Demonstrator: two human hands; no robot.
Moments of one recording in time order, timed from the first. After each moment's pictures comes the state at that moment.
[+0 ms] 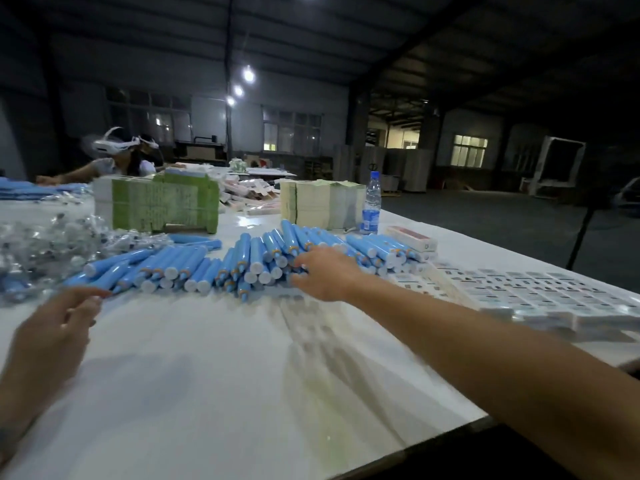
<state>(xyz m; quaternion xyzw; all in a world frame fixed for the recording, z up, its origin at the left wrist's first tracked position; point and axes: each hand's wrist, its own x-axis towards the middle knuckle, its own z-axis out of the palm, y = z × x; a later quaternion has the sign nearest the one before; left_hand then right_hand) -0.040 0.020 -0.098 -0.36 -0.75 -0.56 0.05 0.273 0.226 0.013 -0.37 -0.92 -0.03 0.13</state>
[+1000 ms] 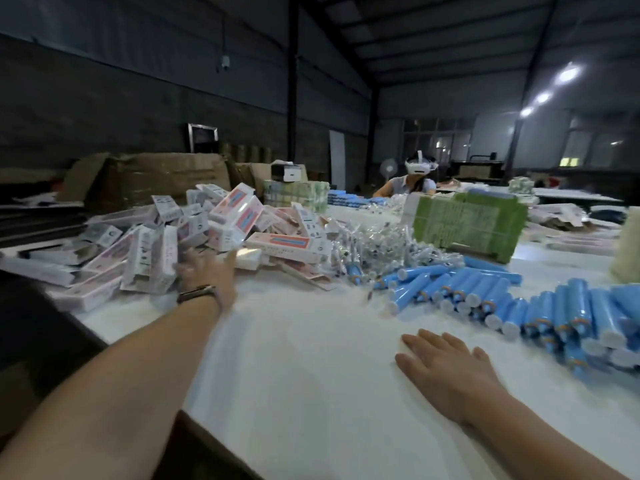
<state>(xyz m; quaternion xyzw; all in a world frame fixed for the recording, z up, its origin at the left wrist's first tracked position) -0.168 -0.214 -0.040 0.00 -0.99 -0.03 0.14 0.065 0.098 -0.077 -0.15 -0.99 0.06 0.01</state>
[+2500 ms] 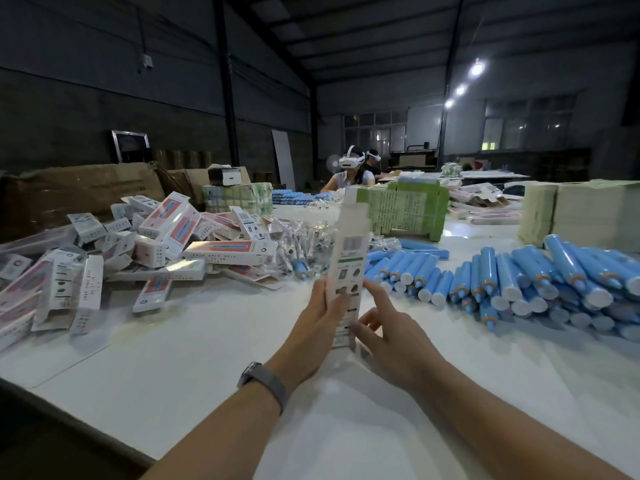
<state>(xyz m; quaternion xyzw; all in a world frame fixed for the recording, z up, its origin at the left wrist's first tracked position) -0.011 -0.029 -0.074 -0.38 -0.63 -0.67 -0.10 0.082 0.103 -0.074 -0.05 -0.92 0.31 0.25</state>
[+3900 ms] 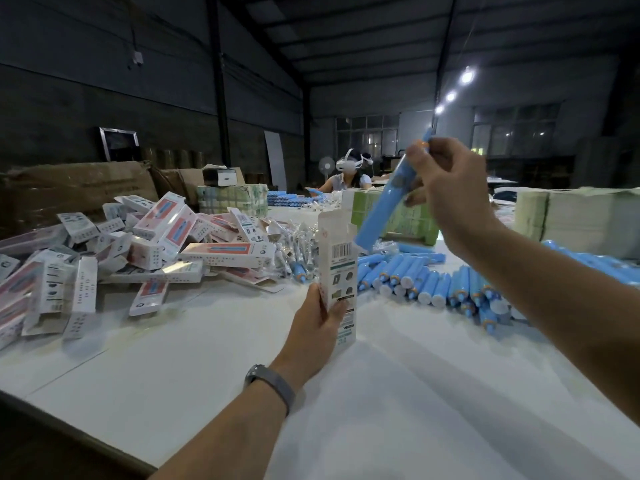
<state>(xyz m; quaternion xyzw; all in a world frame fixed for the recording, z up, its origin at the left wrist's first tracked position) -0.030 -0.027 -0.082 -0.37 -0.66 -0.65 -0.02 0.091 0.108 0.106 0.03 -0.70 0.48 0.53</state>
